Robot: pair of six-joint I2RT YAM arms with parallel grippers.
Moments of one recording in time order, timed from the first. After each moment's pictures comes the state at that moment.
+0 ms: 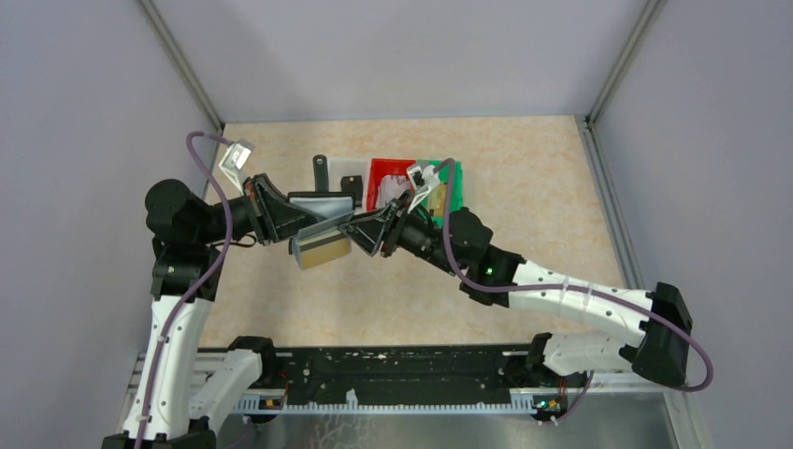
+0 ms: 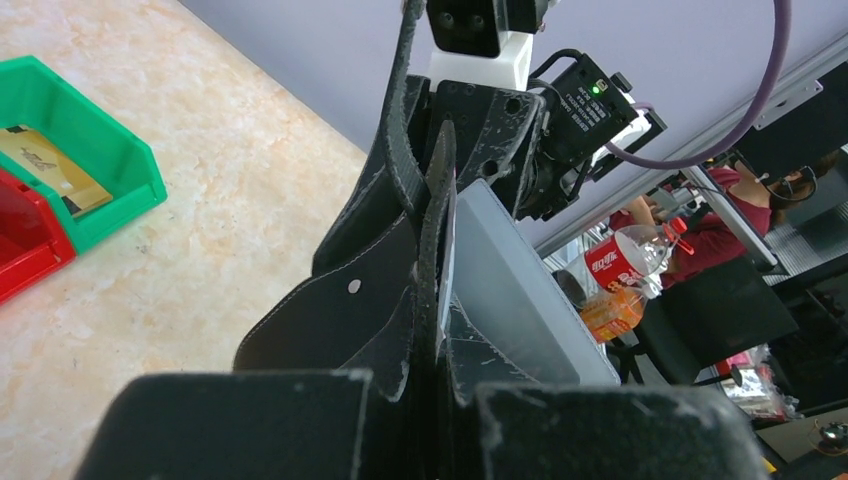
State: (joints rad) left arm -0.10 0.80 1.03 -0.07 1.19 -0.80; right arm 1.12 1.16 0.94 0.41 0.04 0.65
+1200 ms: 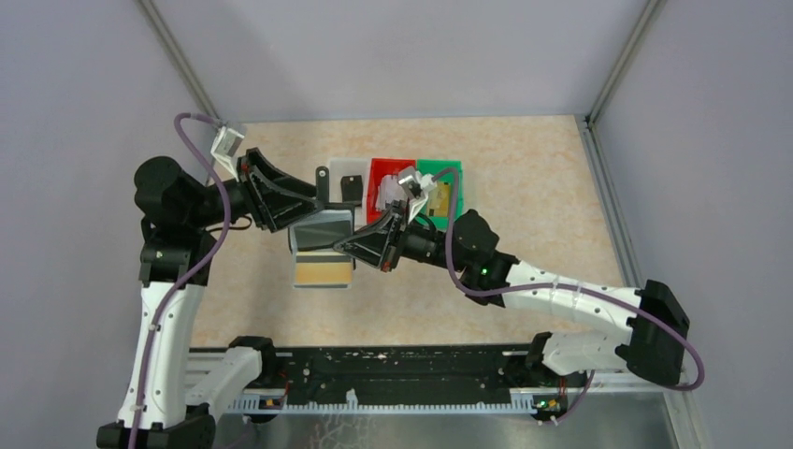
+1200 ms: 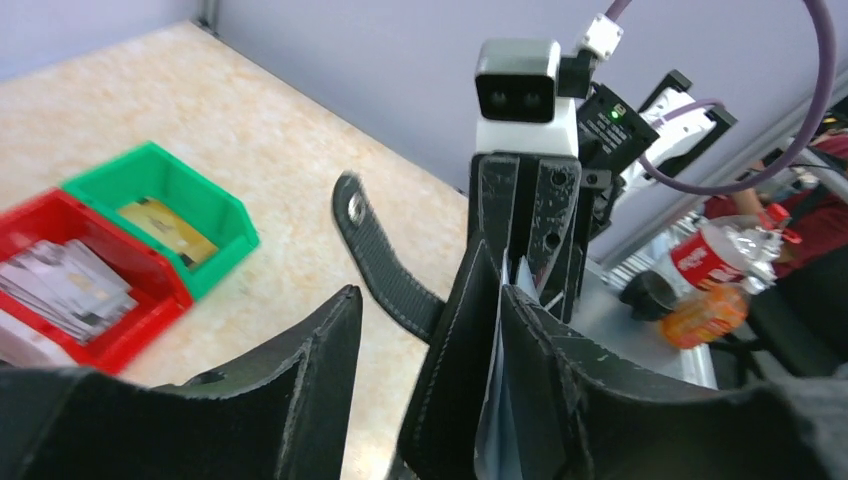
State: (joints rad) left arm -0.09 0.88 1.19 -0.19 1.14 -0.56; right arm 1.08 1.21 0.89 0.65 -0.29 0.67
